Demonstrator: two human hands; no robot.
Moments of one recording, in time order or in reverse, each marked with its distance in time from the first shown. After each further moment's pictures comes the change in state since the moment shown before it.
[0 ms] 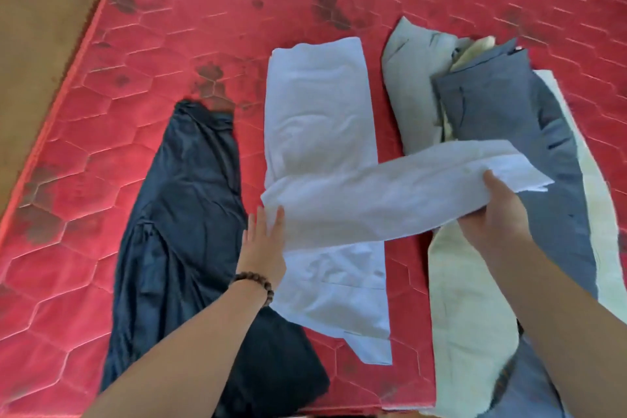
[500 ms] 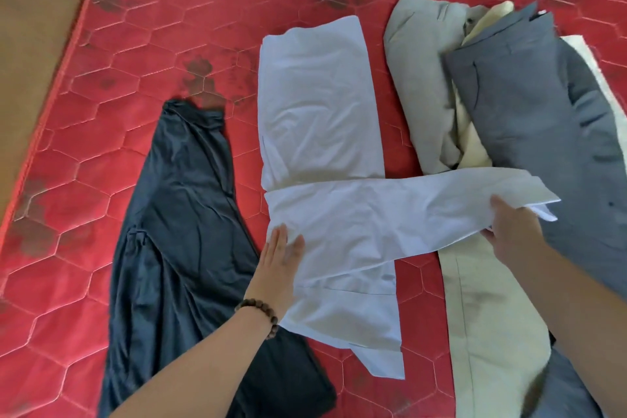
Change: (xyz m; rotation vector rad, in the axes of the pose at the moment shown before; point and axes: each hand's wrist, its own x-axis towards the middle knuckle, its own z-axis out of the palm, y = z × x) left_hand -0.008 0.000 0.041 0.190 -0.142 0.200; right_hand 0.073 0.040 -0.067 -0.419 0.365 0.153
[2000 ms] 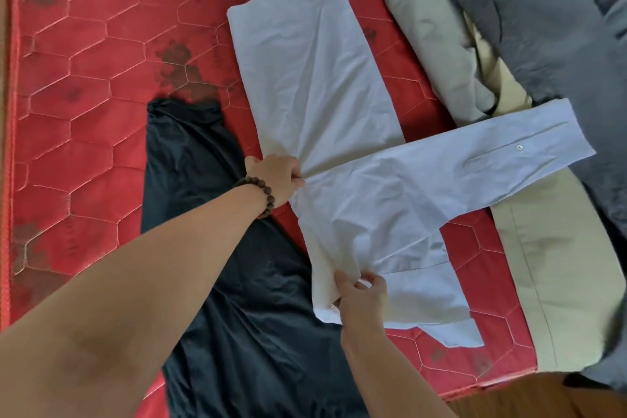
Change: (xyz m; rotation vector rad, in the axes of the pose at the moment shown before) left_hand 0.125 -0.076 -0.116 -0.007 -0.042 0.103; right_hand -0.226 0.202 0.154 0.035 -0.090 0.376
